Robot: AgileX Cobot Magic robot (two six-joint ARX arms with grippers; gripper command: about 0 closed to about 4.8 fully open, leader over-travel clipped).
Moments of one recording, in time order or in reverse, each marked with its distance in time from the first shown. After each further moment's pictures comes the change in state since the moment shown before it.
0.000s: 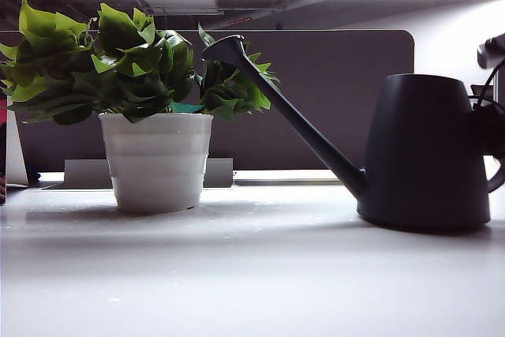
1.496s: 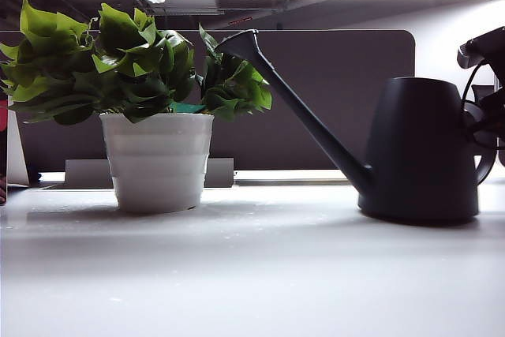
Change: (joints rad) left arm 0.002 0.009 0.034 -0.144 0.047 0.037; right arm -0.052 0.179 0.121 0.197 -0.171 -0.118
